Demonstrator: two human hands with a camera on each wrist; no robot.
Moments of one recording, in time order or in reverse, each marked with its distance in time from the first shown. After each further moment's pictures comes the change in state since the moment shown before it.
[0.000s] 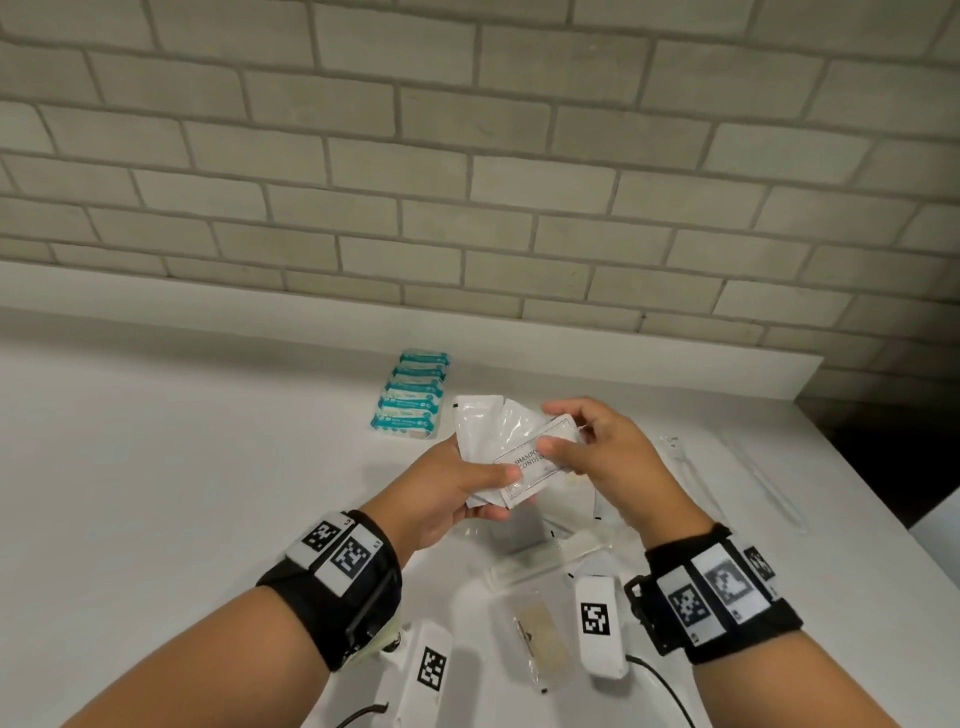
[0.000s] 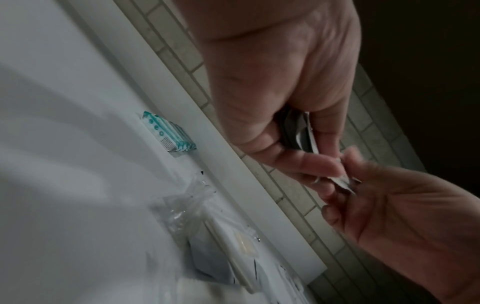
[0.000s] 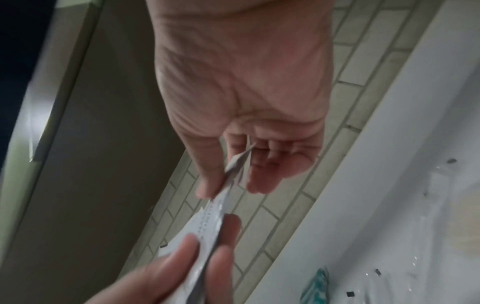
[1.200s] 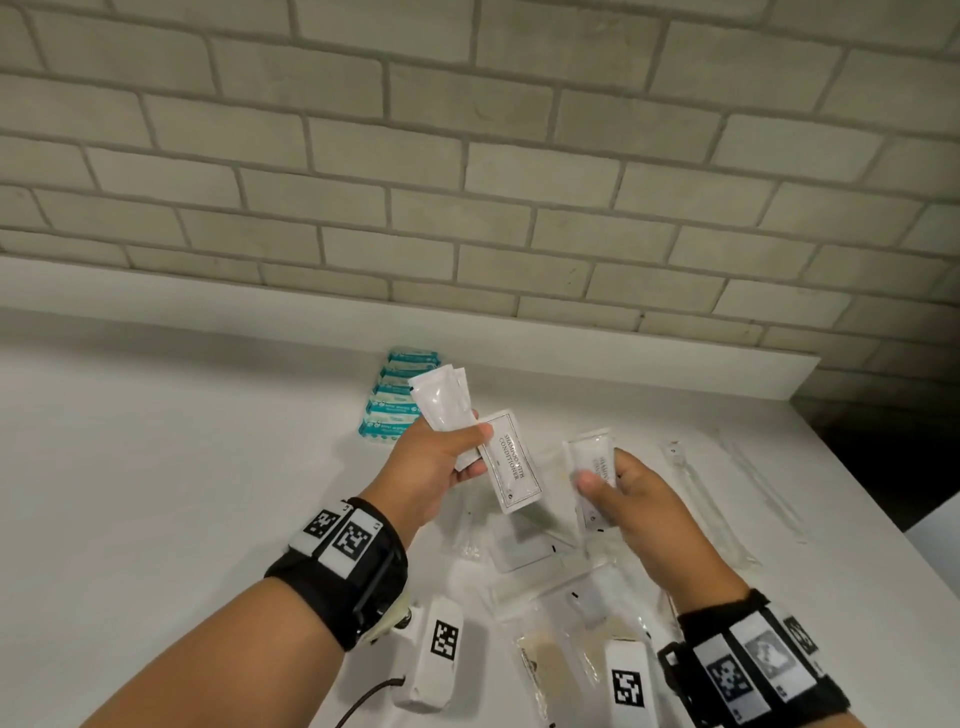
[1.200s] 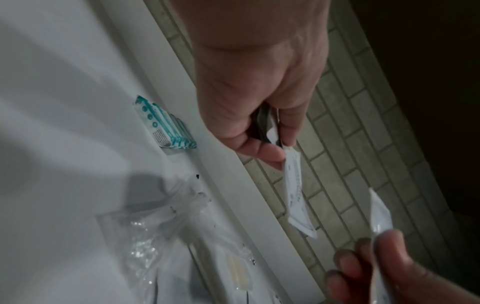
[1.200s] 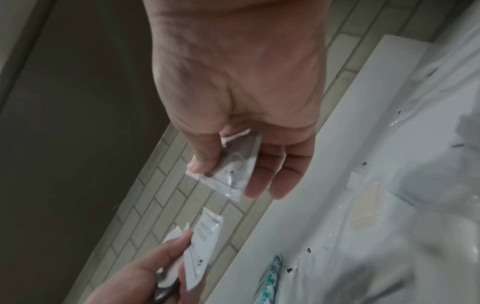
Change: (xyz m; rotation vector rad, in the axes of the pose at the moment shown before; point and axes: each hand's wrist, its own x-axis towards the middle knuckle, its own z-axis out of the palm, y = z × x) left_hand 0.048 0.009 -0.021 -0.135 0.324 0.036; right_hand -0.022 0.024 -0.012 -0.050 -0.025 0.095
